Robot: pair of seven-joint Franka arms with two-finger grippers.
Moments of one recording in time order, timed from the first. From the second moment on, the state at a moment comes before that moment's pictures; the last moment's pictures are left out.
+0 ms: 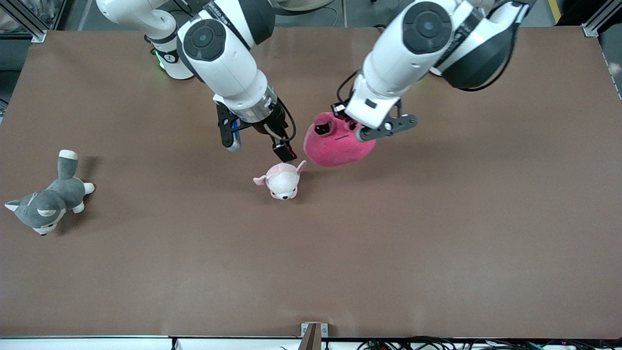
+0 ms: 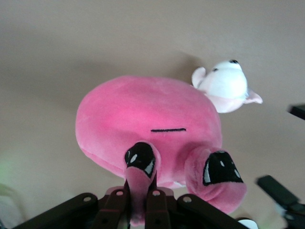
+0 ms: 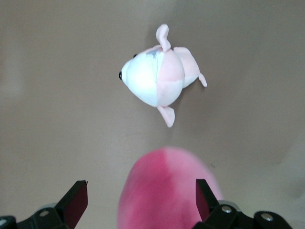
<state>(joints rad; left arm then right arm) -0.30 0.31 -0.47 -1.41 -0.14 1.70 -1.04 0.72 0.32 -0.05 -1.49 0.24 1.99 1.90</state>
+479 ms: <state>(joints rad) -0.34 0.32 -0.46 -1.40 -0.14 1.73 -1.06 0.74 0.32 -0.05 -1.47 0.26 1.99 1.94</state>
